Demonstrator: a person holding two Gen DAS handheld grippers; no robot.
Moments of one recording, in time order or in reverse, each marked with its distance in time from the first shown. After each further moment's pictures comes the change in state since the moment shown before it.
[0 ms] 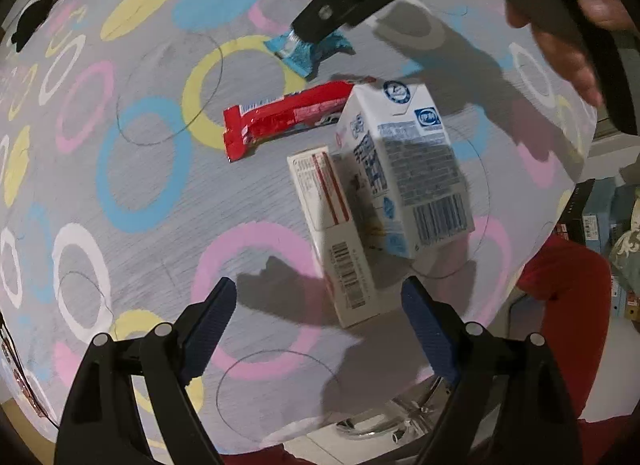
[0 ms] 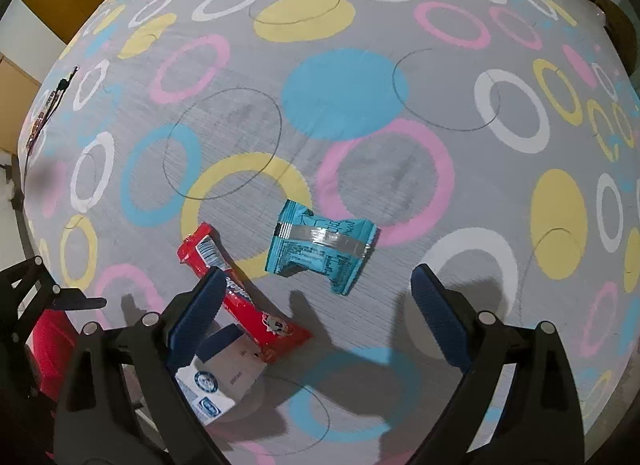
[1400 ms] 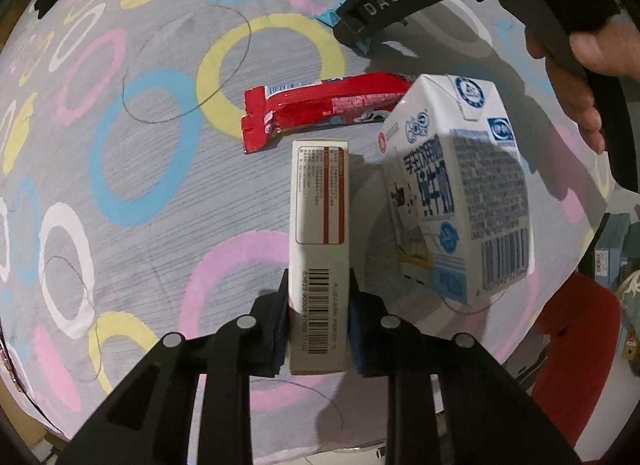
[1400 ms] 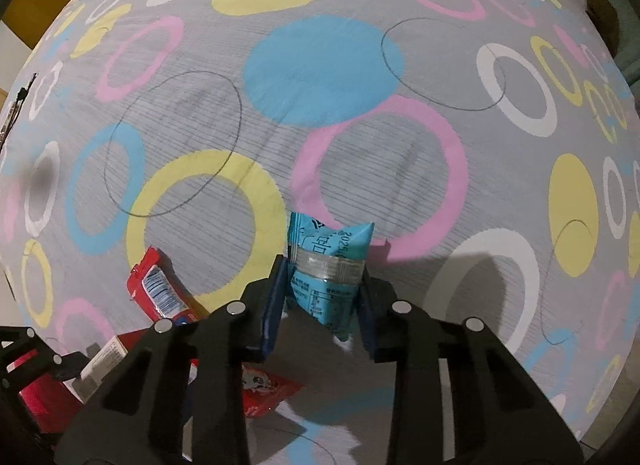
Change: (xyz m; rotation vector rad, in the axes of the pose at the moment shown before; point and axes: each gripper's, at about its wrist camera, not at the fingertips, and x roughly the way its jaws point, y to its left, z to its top) left arm 0.035 0.004 0.004 -0.123 -0.007 0.029; right arm 0.050 0.005 0.008 0.065 0.015 -0.097
